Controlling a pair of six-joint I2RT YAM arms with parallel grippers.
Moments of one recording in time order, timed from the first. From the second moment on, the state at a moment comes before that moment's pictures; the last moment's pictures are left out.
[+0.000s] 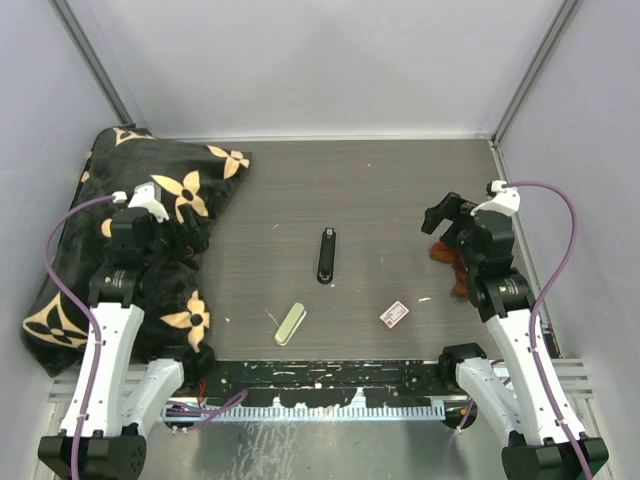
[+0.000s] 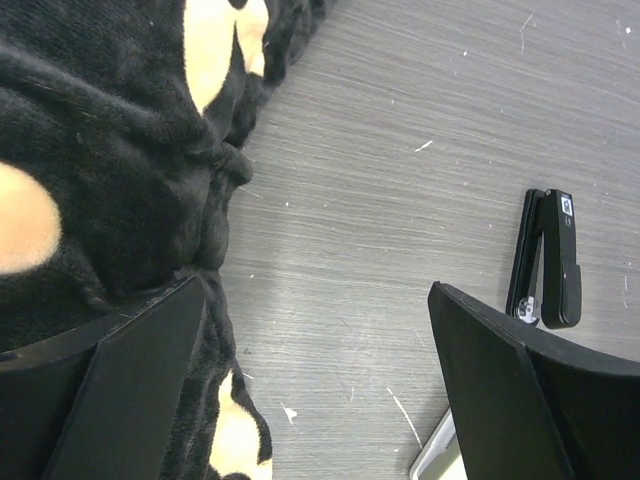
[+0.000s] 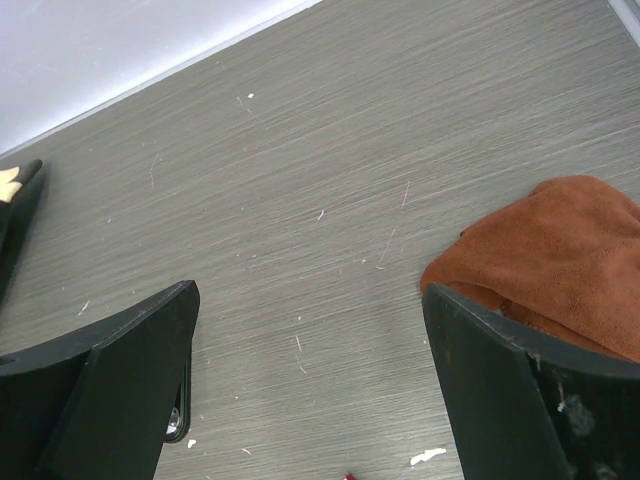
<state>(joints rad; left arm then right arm) -0.01 0.78 0.91 -0.67 0.05 -0.32 0.12 0.72 0.79 -0.38 0.17 0.45</state>
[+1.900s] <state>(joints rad) -0.20 0.89 0.97 -0.67 0.05 -0.27 0.87 1.00 0.60 -0.87 0.36 1.17</state>
